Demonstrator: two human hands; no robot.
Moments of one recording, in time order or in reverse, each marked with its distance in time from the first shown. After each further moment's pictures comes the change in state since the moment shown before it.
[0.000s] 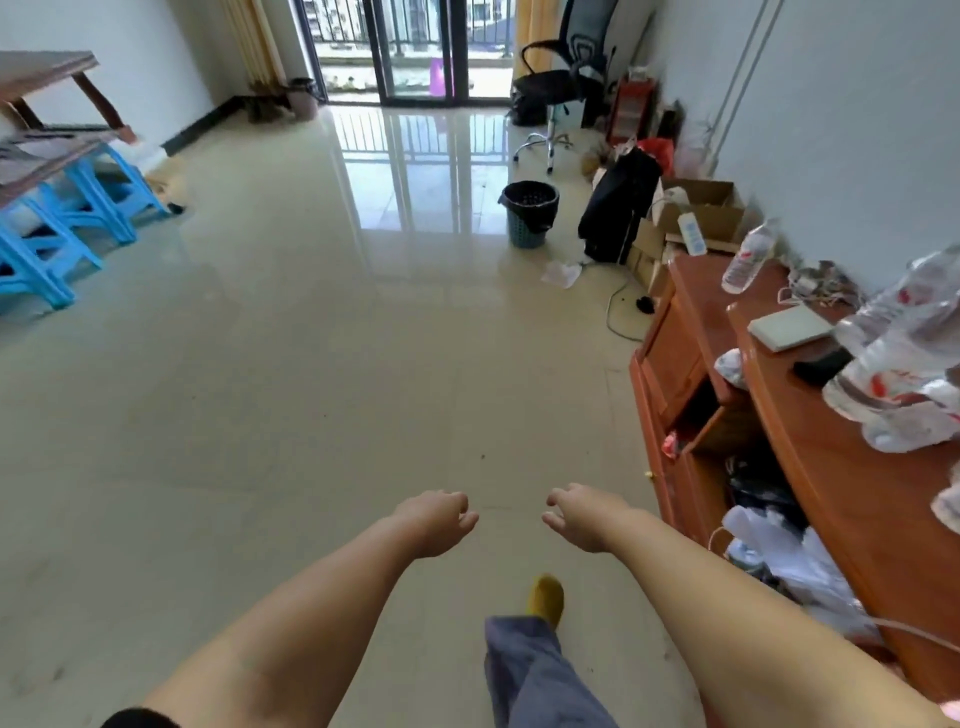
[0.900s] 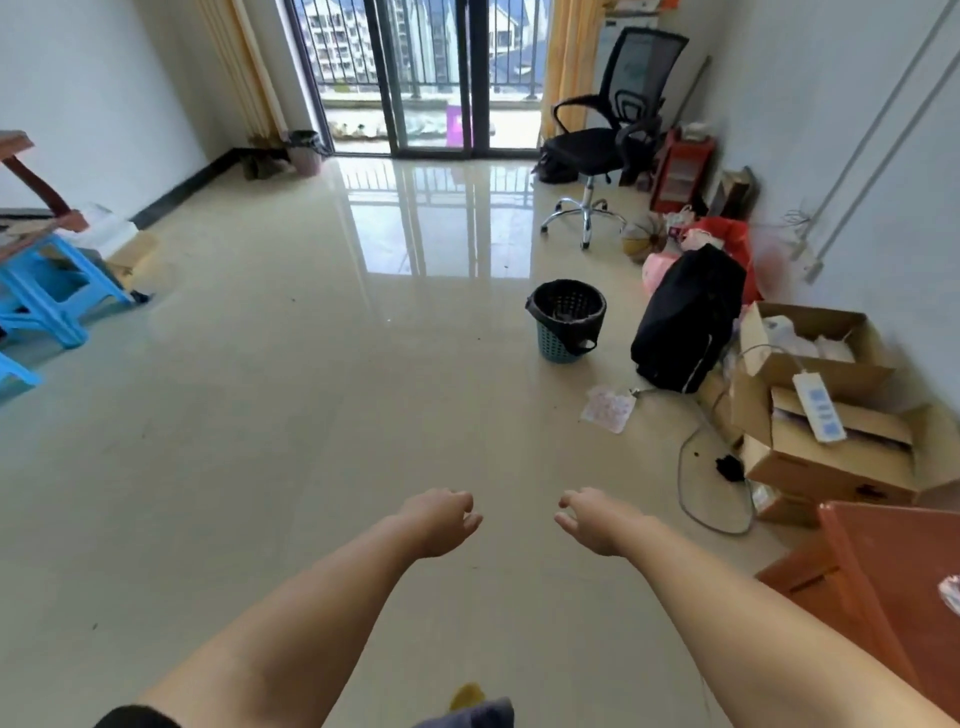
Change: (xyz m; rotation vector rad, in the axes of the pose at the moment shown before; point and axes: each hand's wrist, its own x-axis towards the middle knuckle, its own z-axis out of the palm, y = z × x) left_hand 0.569 -0.130 -0.482 0.017 0.077 -0.009; right_hand 0.571 0.091 -0.493 0.079 0.035 -0.017
